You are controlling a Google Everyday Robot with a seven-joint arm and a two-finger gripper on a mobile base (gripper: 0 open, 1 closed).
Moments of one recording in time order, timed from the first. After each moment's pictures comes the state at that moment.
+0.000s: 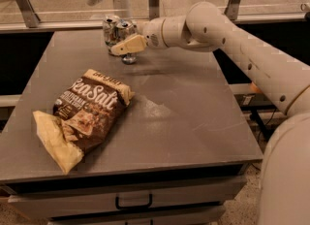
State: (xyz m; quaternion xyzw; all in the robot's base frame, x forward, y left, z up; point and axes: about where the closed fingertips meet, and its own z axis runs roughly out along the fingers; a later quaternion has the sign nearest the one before) arm 0.755 0.074 0.895 -0.42 0.69 0.29 0.51
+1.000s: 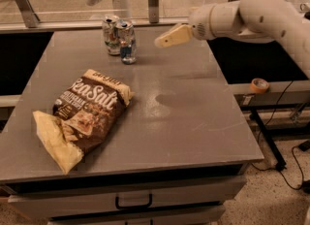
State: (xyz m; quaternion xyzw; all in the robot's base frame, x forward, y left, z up) arm 0.746 -0.059 0.934 -0.41 0.71 0.20 0.53
